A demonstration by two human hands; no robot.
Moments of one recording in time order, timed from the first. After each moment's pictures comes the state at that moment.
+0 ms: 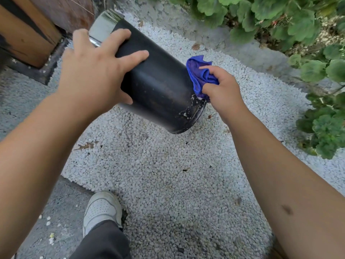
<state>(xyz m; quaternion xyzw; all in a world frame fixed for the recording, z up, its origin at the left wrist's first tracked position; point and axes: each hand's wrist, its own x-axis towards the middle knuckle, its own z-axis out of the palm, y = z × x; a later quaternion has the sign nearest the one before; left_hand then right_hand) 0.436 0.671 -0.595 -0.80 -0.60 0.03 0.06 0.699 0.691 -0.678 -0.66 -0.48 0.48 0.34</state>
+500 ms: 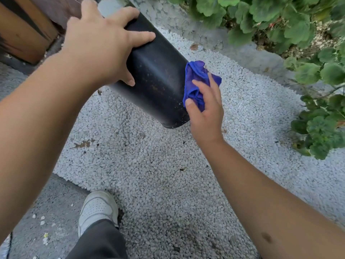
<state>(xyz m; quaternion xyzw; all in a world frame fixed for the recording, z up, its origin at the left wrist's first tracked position) 0.447 0.709 -0.579 -0.79 -0.60 0.09 0.09 0.662 0.626 -0.687 -0.64 -0.54 0.35 0.41</state>
